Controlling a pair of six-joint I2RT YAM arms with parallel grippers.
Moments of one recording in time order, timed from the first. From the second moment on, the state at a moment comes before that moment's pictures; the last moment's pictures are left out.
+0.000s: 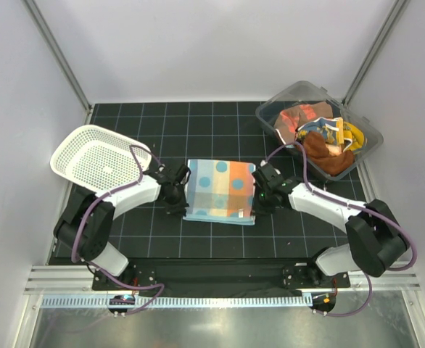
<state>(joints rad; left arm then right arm) -0.58 1.56 0.88 -0.59 0.03 -0.76 0.62 1.40 0.79 -0.52 0.00 0.77</state>
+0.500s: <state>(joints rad) -0.58 1.56 0.86 -0.57 0.02 -0.77 0.62 1.33 0.60 -0.40 -0.01 0.85</state>
